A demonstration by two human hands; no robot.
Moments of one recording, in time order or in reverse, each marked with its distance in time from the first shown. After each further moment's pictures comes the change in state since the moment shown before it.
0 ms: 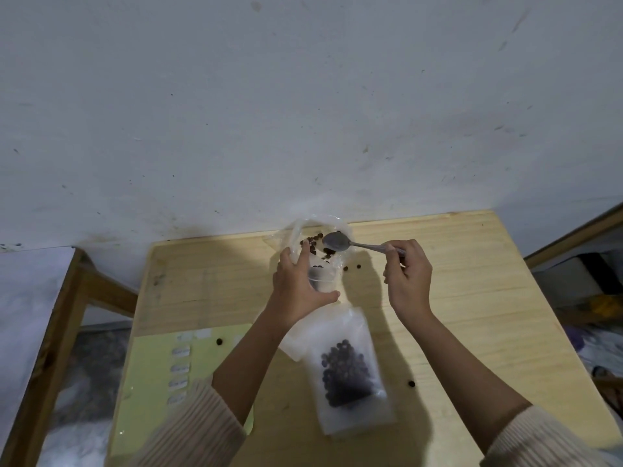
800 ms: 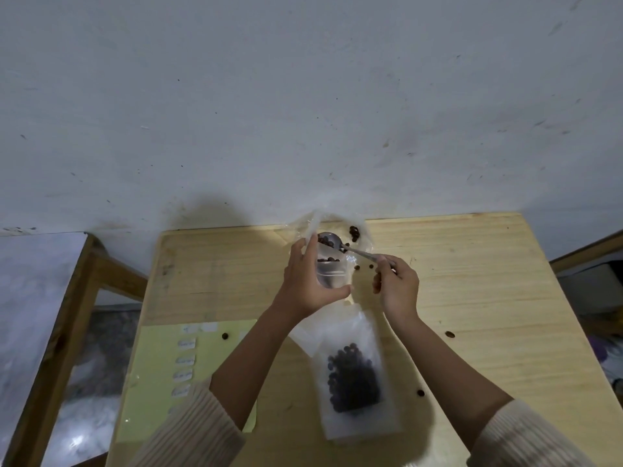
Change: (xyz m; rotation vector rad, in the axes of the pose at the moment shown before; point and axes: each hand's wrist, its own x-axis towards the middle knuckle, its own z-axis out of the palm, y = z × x) left_hand 0.005 -0.003 -0.004 -0.193 -0.047 0.024; right_hand -0.003 0.029 0.040 0.187 -0.069 0.467
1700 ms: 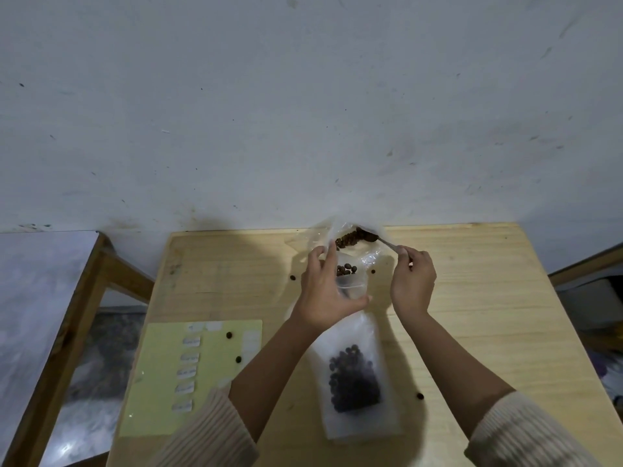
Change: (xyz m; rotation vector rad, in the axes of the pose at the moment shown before) left_hand -0.016 0.021 0.017 -0.004 0.061 0.037; right_hand 0.003 -0.025 -0.008 -0.289 0.209 -0.163
